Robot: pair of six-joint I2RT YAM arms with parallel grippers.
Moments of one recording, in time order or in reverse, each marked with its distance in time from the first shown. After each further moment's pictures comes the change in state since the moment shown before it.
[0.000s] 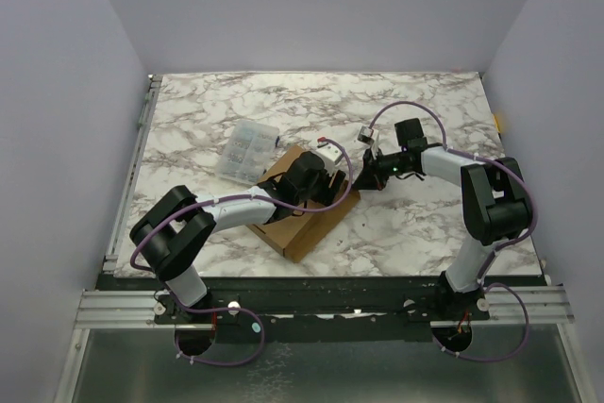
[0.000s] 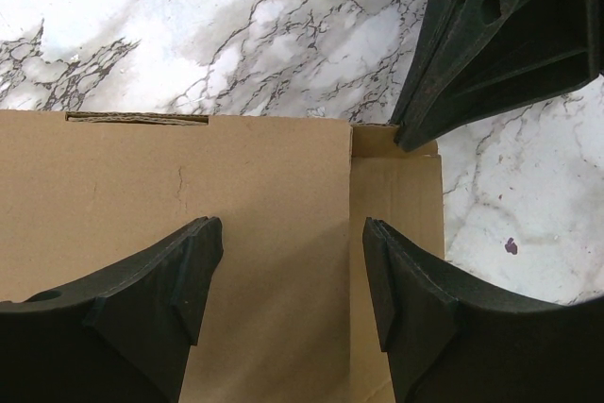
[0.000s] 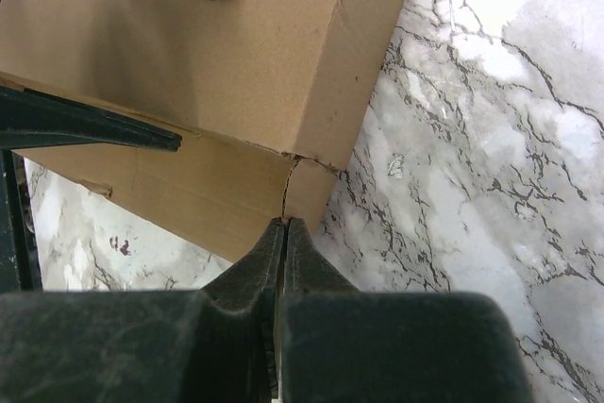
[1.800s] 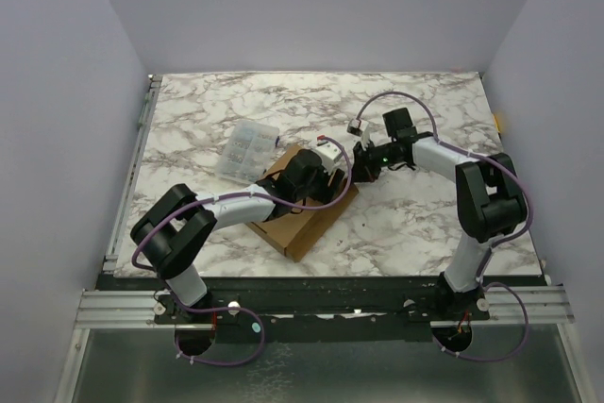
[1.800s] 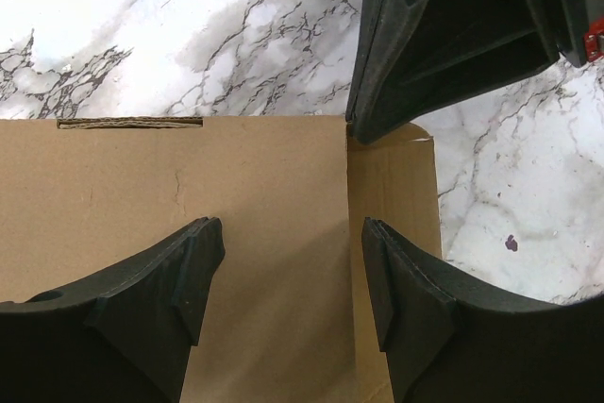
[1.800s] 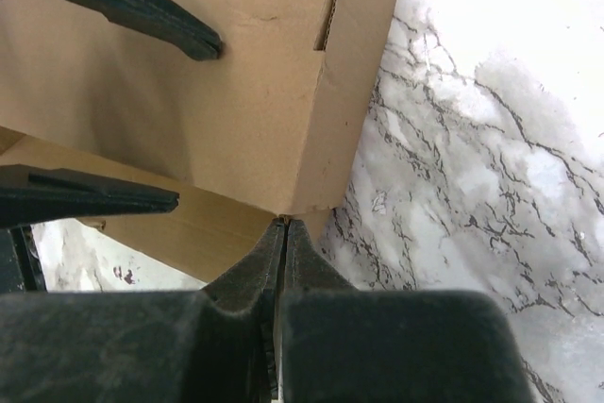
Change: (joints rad) left arm 0.017 0.010 0.003 0.010 0.068 0.019; right arm 0.066 0.029 0.124 -0.076 0.103 0.074
